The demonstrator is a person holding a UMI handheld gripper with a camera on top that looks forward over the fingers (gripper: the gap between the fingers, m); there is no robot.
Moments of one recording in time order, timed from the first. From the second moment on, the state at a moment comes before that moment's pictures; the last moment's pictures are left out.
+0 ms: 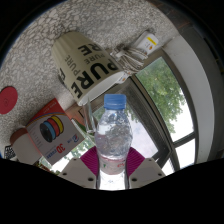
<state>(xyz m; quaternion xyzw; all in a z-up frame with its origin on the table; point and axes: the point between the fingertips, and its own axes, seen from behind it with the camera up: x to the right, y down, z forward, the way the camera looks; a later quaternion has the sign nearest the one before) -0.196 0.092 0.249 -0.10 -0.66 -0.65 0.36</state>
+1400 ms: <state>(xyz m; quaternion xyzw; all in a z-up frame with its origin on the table) -0.041 0.064 0.072 -0.80 -0.01 -0.02 0.60</state>
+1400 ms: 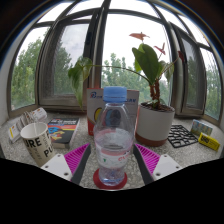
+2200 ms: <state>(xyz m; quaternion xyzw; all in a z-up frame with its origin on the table) -0.047 -0.227 0.152 -0.83 0.05 -0.08 0.55</state>
